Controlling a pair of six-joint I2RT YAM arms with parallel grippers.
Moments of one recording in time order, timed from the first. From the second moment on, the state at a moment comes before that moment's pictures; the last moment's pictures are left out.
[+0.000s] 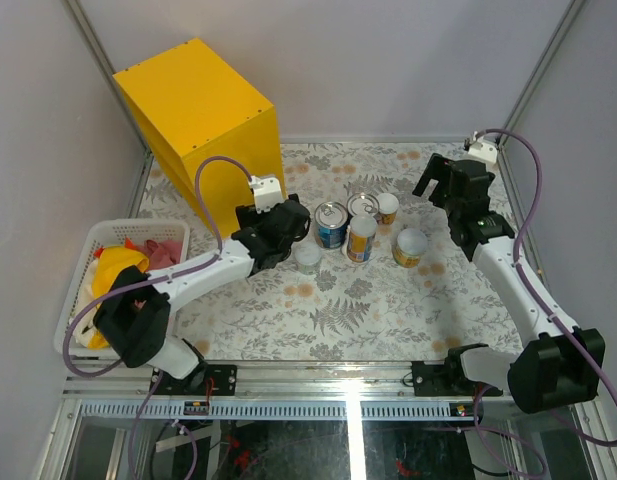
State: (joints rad) left arm -0.73 1.49 1.01 -0.27 -0.78 -0.68; right arm 0.20 1.21 1.01 -0.22 0.29 0.38
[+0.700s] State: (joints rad) left arm -0.73 1.66 0.89 0.24 -0.95 -0.47; right arm 0.20 1.19 0.94 -0.15 0.22 0.41
